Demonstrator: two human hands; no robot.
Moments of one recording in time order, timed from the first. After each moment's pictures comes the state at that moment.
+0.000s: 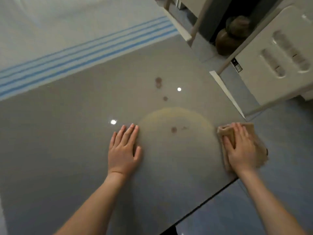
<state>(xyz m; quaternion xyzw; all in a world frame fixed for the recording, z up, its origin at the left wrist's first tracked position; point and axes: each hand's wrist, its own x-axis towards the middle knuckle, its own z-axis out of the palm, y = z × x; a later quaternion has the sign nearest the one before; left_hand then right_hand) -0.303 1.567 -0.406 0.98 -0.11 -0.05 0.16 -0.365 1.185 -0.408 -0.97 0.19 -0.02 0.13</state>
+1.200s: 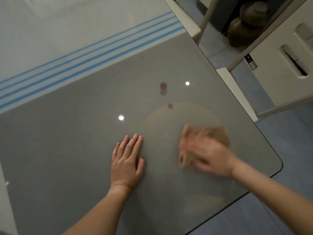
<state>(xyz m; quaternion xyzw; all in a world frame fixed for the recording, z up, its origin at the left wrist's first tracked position) -0.301 1.566 -0.399 0.98 -0.10 -0.07 0.17 -0.300 1.238 -0.413 -0.93 -0.33 0.08 0.15</state>
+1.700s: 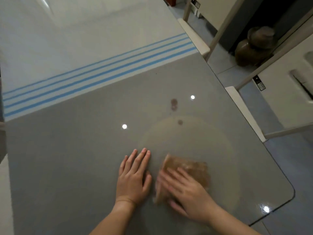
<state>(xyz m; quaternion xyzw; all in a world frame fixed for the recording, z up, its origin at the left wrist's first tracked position) -0.299 1.569 -0.399 0.97 -0.11 -0.09 0.19 -0.337 1.346 -0.402 -0.91 -0.39 0.09 0.10</state>
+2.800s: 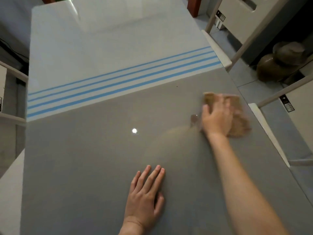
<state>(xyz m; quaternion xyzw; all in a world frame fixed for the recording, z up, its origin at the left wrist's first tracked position) -0.298 1.569 -0.402 0.97 -0.12 -0.05 0.23 -0.070 1.333 -0.409 -0.97 0.18 -0.04 0.18</state>
